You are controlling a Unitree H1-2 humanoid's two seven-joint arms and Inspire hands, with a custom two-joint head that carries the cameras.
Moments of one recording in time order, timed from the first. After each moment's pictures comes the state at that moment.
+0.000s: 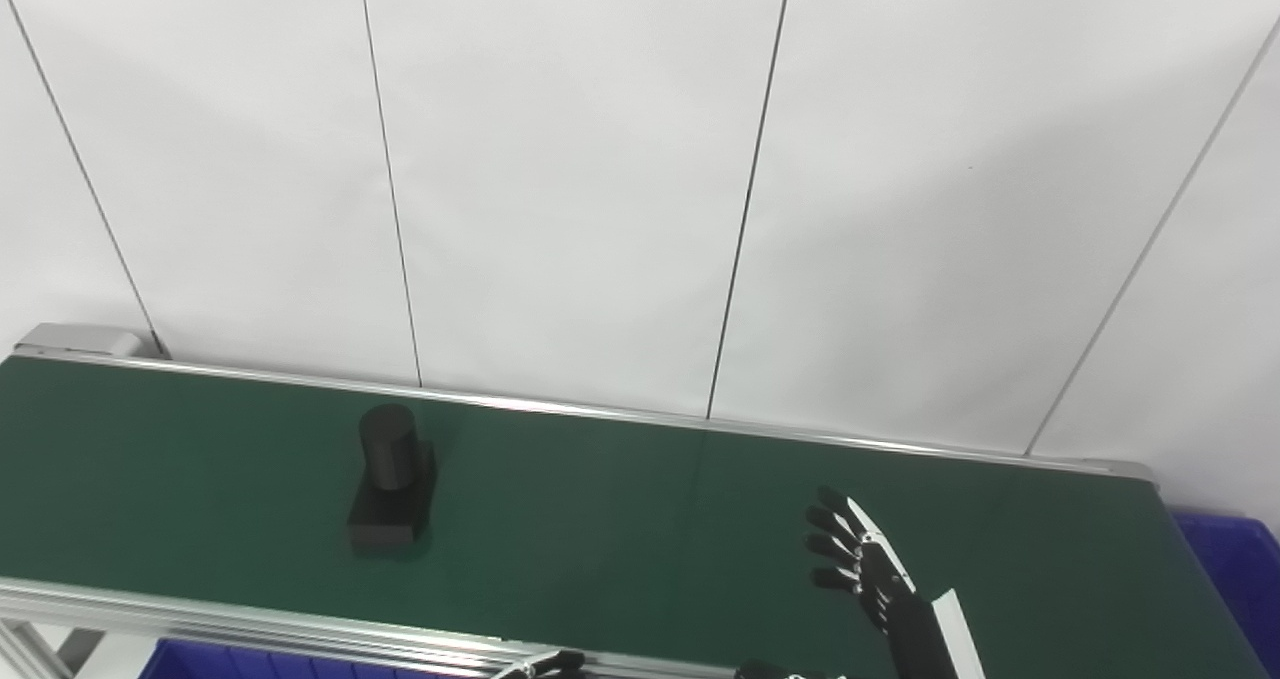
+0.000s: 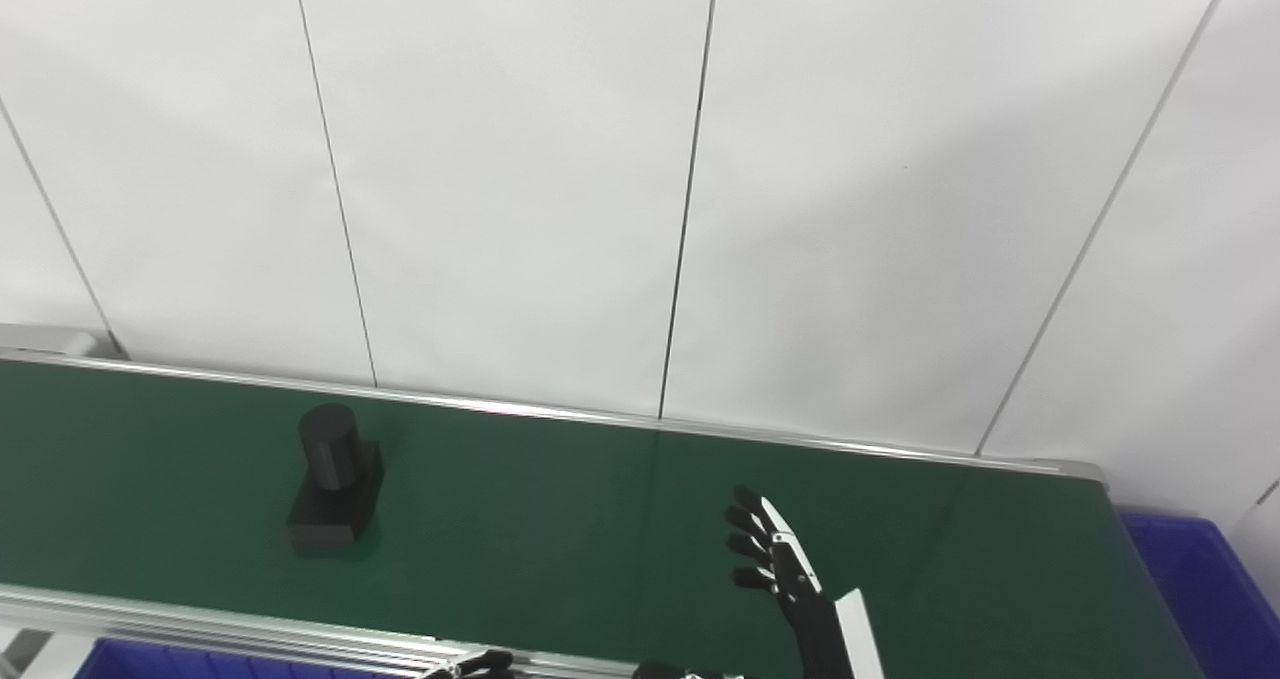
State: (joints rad) left arm 0.08 0.17 -0.24 0.28 0.09 -0.43 -0.19; right arm 0.14 0.01 0.11 -0.42 -0.37 0.03 0.07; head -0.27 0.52
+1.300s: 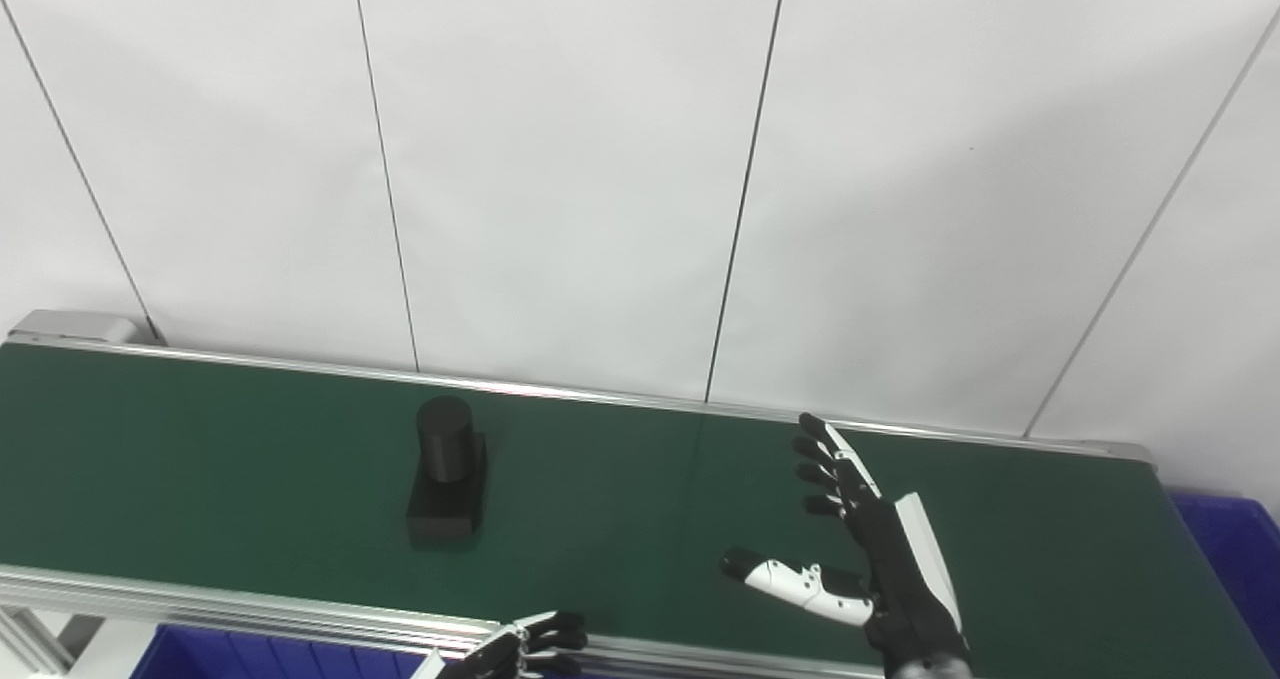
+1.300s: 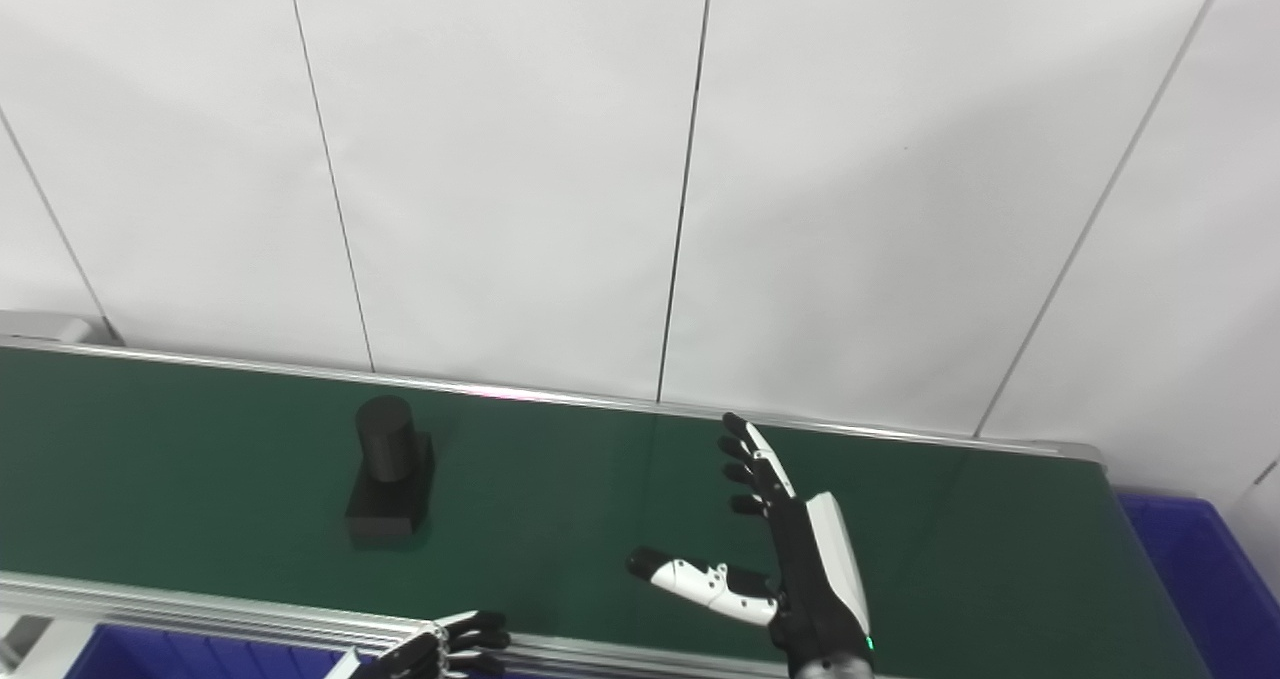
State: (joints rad) left arm 0.22 0.20 -0.22 -0.02 0.03 -0.30 -0.25; right arm -0.06 -0.02 0.13 -0.38 -0.44 0.29 0.10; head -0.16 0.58
